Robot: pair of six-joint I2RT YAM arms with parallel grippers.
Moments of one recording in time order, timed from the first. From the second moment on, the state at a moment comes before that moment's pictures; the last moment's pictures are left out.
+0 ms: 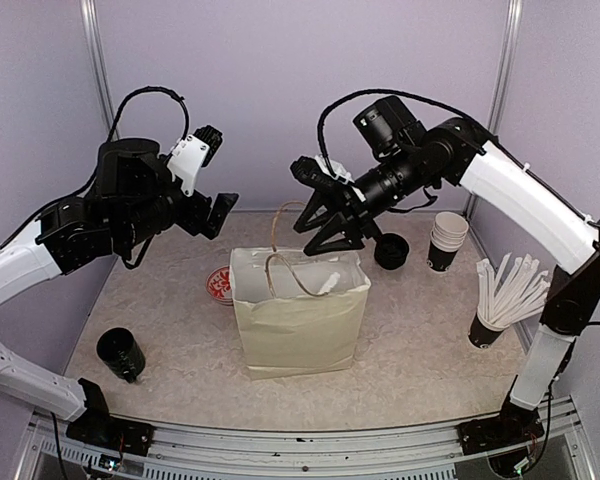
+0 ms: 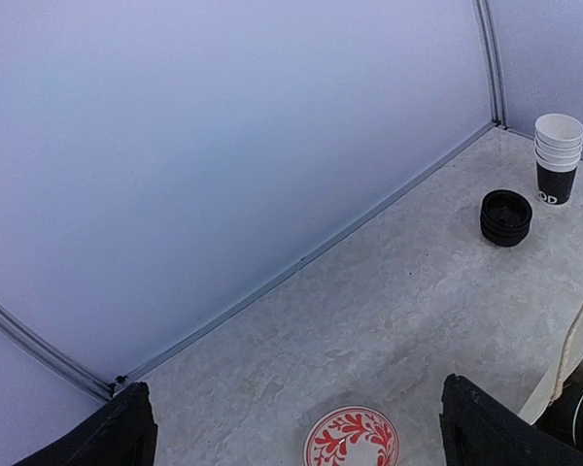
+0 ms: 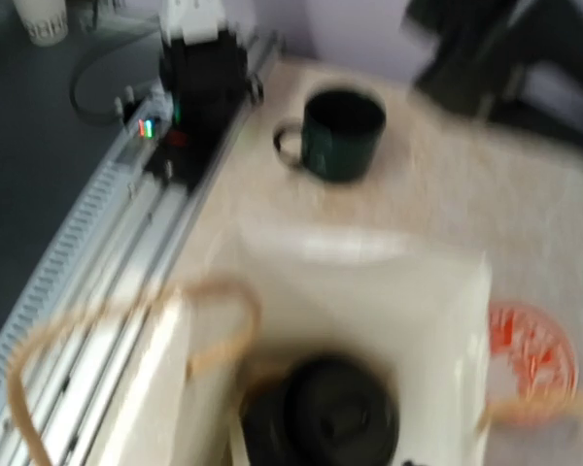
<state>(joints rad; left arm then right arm) -0.91 1.20 1.29 -0.35 -0.53 0.25 0.85 1.79 2.08 -1.09 -0.77 -0.77</state>
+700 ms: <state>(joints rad) -0.64 1.32 1.29 -0.13 -0.39 0.05 0.04 1.37 1.48 -1.07 -0.54 -0.79</state>
